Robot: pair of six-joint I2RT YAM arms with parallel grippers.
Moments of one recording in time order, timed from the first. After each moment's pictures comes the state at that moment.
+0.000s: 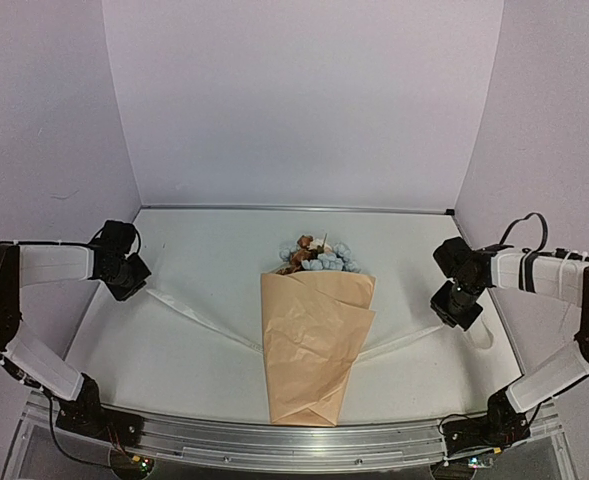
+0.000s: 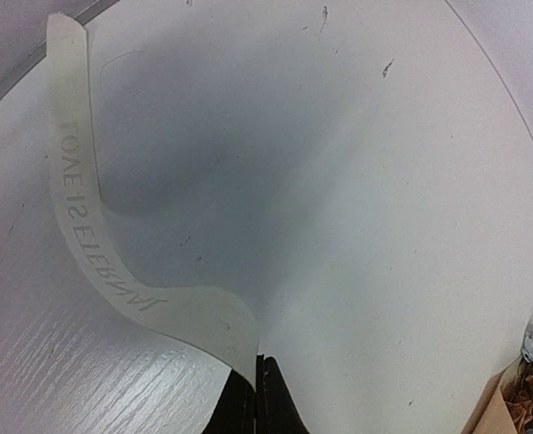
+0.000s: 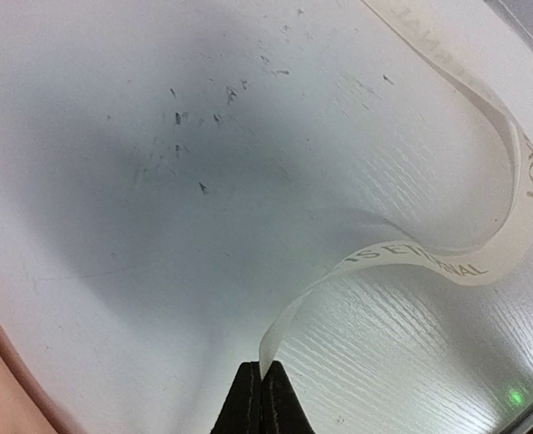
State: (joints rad) left arm -0.16 1.45 0.77 -0.27 -0.15 -0.87; right arm 0.34 1.43 0.84 -0.76 0.23 1.18
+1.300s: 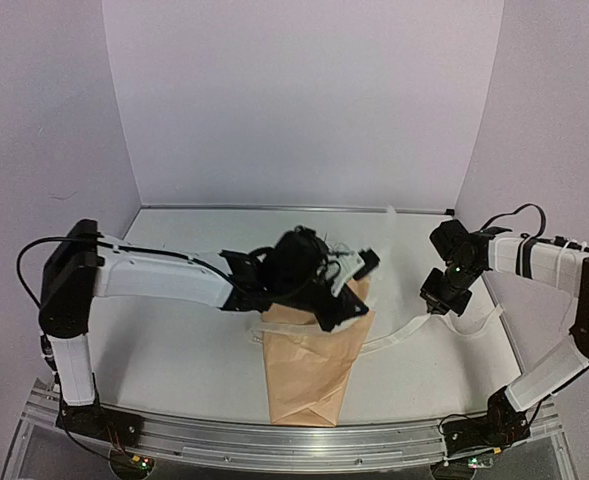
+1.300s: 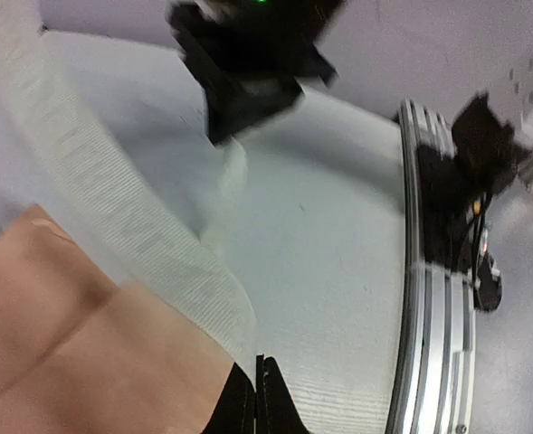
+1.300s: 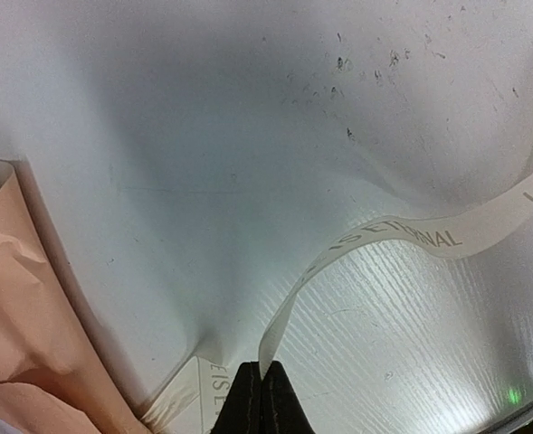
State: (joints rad) left arm -1.14 1.91 1.42 -0.02 0.26 -0.08; right arm 0.35 1.48 0.98 -0.82 0.03 0.99
